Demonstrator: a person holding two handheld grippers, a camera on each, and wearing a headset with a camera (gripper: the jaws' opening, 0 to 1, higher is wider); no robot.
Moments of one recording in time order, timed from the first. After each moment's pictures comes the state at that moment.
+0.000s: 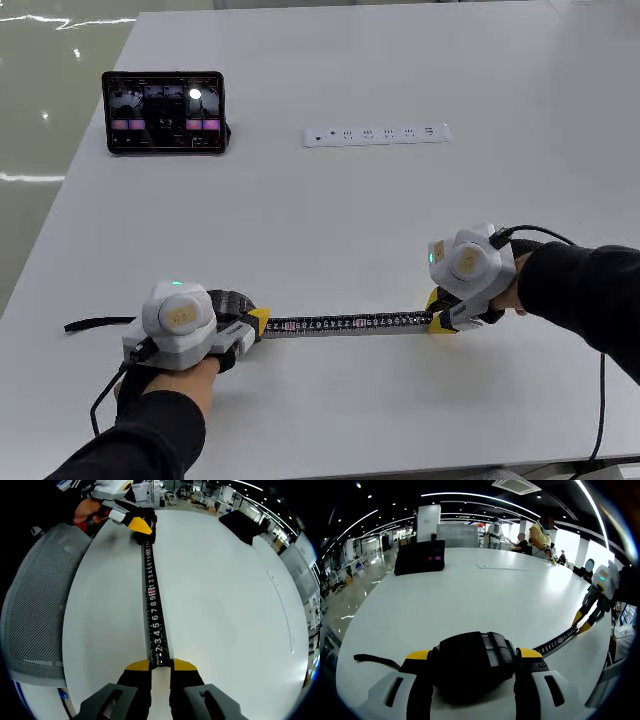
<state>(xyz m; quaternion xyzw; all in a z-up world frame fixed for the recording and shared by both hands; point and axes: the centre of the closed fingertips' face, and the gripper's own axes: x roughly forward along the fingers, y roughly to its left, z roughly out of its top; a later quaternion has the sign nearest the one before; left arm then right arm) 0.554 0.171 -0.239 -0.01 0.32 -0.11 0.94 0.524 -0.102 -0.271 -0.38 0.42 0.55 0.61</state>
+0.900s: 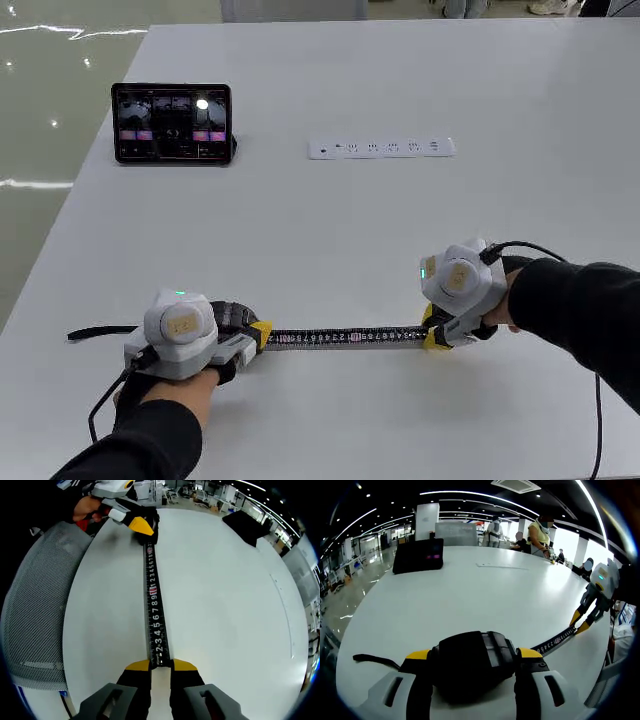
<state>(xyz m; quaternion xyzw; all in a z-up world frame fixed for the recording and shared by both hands) 0.553 0.171 -0.241 0.00 0.33 -0.11 0.94 0.524 -0.091 -0.273 -0.39 0.43 0.56 0.60</state>
